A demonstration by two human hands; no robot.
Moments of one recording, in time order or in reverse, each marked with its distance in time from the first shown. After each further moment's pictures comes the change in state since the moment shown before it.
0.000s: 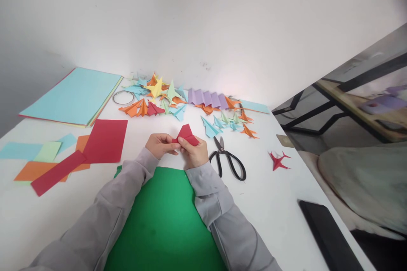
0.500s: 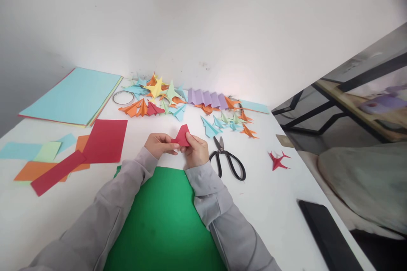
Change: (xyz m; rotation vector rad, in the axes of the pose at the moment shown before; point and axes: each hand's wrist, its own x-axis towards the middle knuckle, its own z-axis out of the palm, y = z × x) left_hand -0.004 0.011 0.005 0.007 0.048 -0.059; right_hand 0.001 -0.010 0.005 0.197 0.036 0.086
